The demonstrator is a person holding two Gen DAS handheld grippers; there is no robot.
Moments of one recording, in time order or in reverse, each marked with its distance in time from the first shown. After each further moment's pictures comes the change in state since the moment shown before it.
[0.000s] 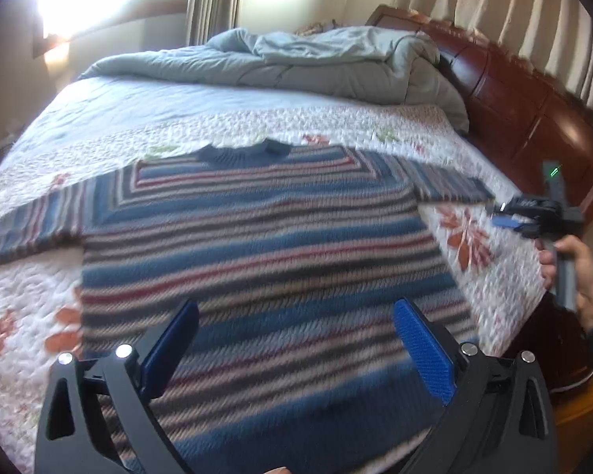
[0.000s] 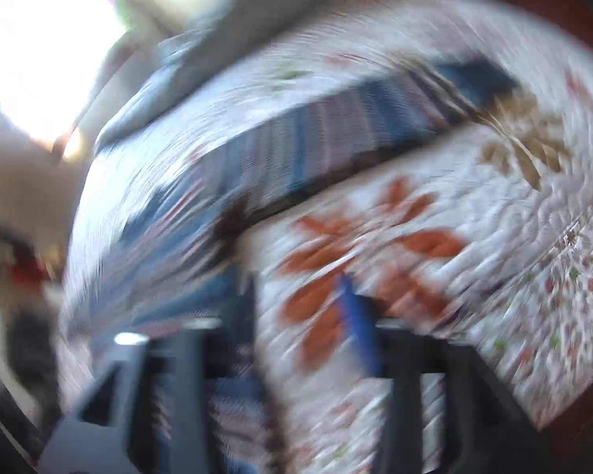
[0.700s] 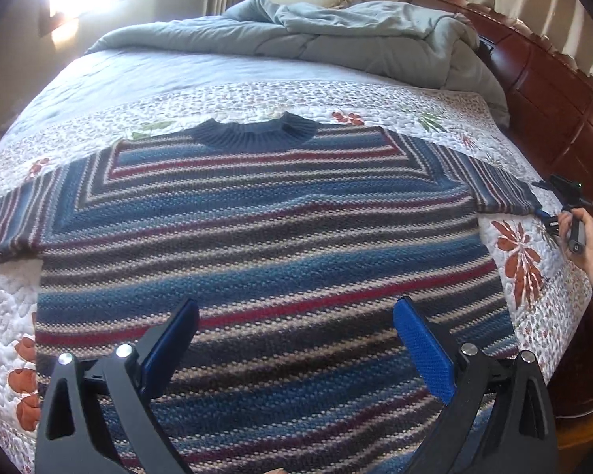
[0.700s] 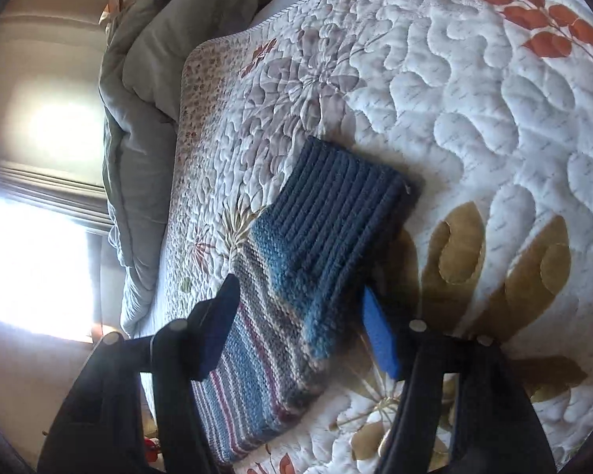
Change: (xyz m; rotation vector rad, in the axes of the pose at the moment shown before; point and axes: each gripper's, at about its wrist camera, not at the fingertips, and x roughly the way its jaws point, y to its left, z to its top) left arm 0.103 0.018 0.024 -0.051 0.101 0.098; right arm 0.057 -0.178 0.156 0.517 -0.205 0.149
